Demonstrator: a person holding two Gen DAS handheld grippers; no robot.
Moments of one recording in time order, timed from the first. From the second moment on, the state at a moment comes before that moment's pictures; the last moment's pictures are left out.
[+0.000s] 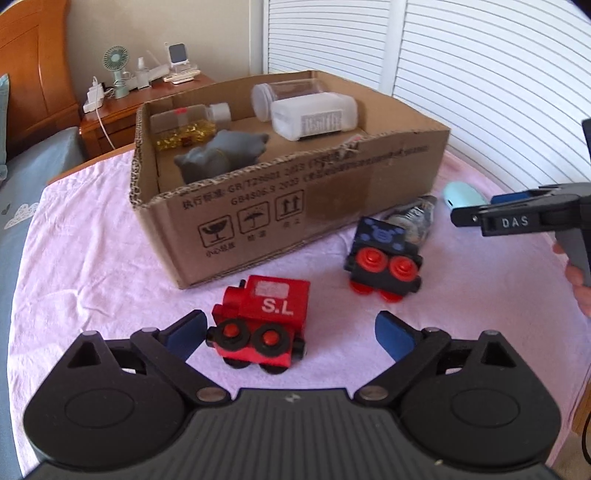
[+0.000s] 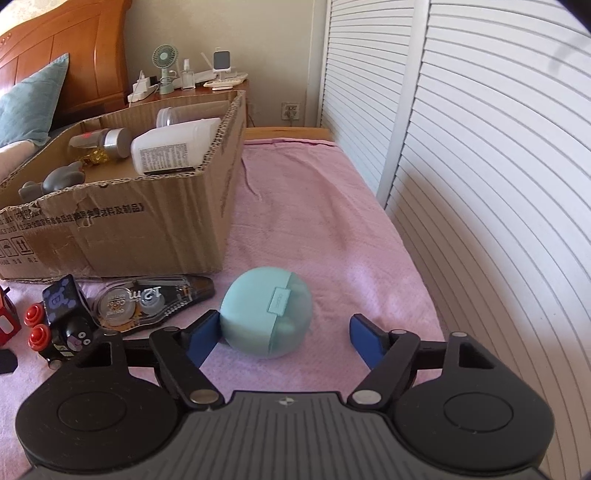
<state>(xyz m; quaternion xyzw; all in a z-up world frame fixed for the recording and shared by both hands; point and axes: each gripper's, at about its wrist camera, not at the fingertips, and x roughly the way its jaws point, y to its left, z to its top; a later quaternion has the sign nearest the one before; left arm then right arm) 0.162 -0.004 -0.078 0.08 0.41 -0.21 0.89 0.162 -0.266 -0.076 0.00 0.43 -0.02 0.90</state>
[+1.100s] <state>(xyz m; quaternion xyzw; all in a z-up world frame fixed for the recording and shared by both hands) 0.180 -0.007 -0.081 0.08 0.41 -0.19 0.89 0.182 -0.256 -0.076 -0.03 0.42 0.02 0.90</state>
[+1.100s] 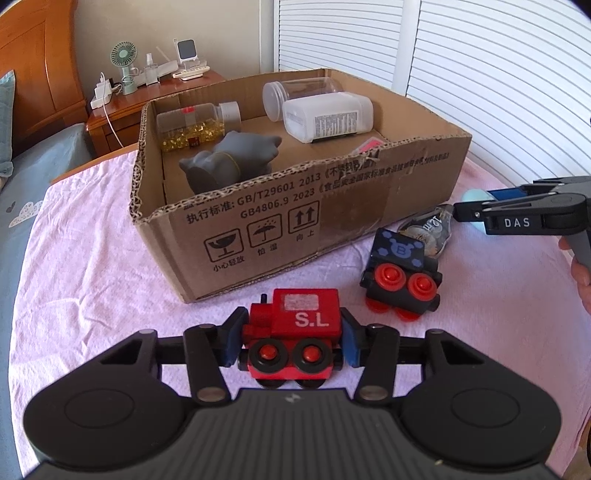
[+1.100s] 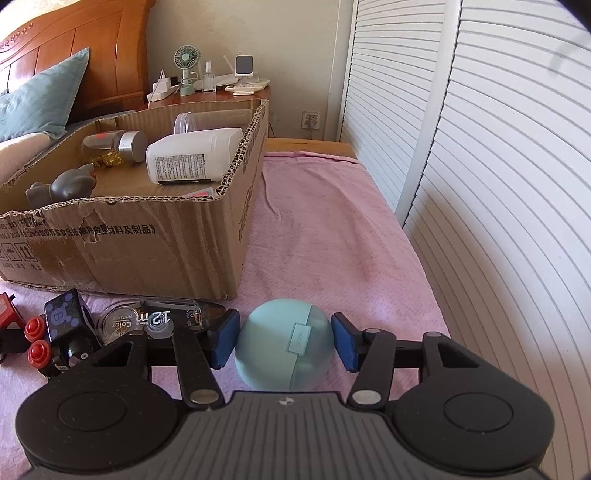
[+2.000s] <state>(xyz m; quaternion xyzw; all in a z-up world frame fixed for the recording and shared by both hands) 0.149 -0.003 -0.026 0.13 0.41 -0.23 0.87 0.154 -0.244 -0.010 -0.11 0.43 0.15 0.88</state>
